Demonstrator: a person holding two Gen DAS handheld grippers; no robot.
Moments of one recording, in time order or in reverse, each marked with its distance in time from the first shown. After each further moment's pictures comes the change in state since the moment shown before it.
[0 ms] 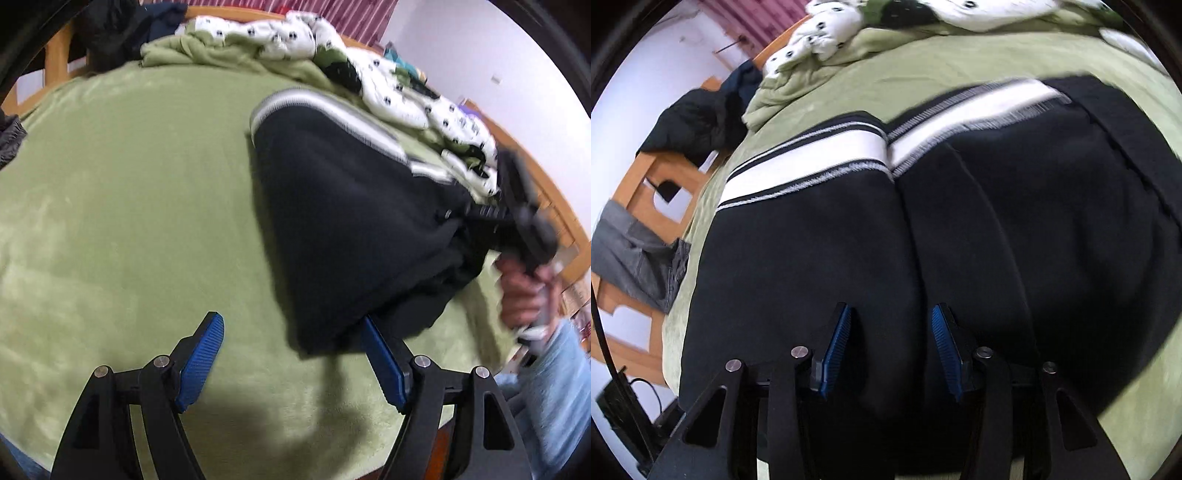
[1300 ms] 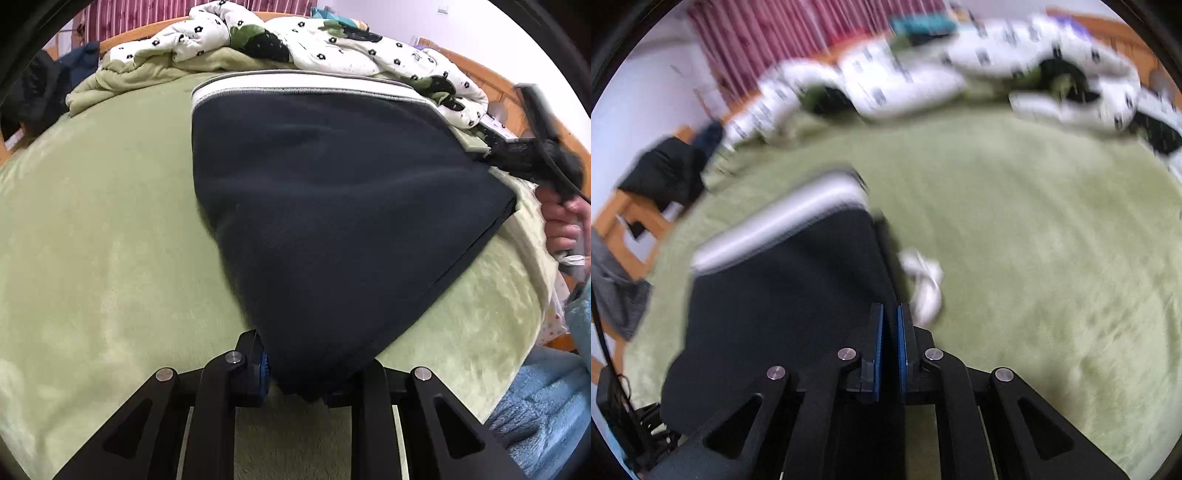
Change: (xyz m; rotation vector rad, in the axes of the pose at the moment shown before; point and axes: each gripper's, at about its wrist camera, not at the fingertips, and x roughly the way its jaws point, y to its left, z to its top) left arm 0.050 -0.092 0.008 0.260 0.017 0.005; right arm -0.096 -0.148 0.021 0.024 -0.219 -0.235
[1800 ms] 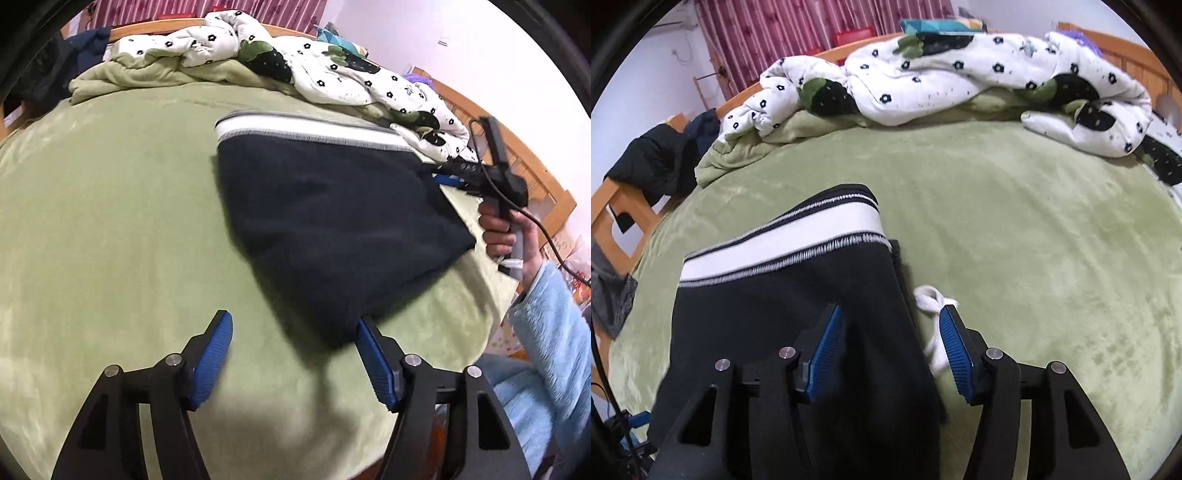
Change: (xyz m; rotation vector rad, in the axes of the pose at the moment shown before) left arm -0.051 0.045 0.028 -0.071 -0.016 -0.133; right arm 0.004 0.033 0.042 -0.038 -0.028 -0.007
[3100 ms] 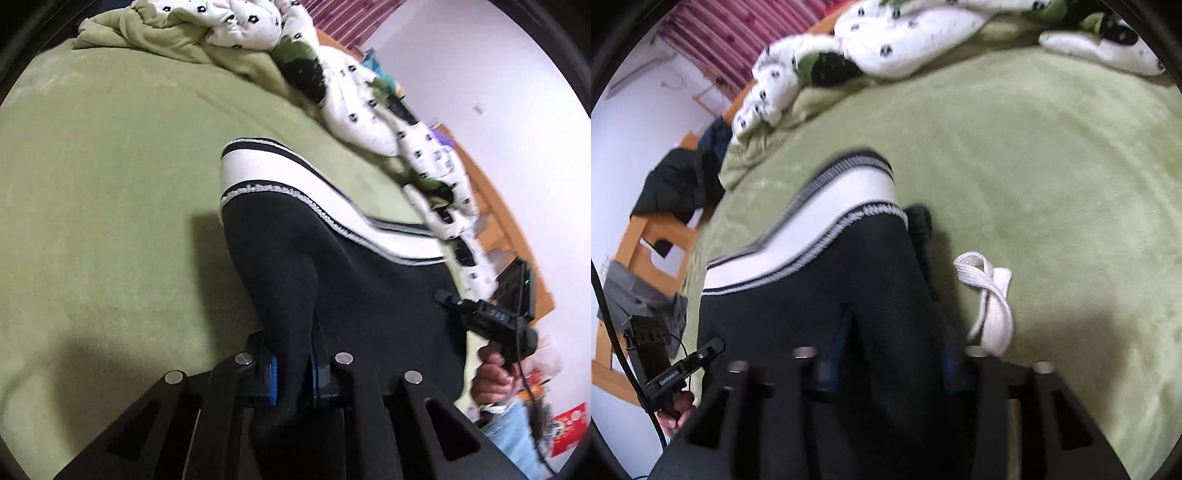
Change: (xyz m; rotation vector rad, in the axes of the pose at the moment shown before) left arm 0.082 0.039 0.098 -0.277 -0.028 -0.172; right arm 0.014 -0.013 -0.005 0.183 0.109 0.223
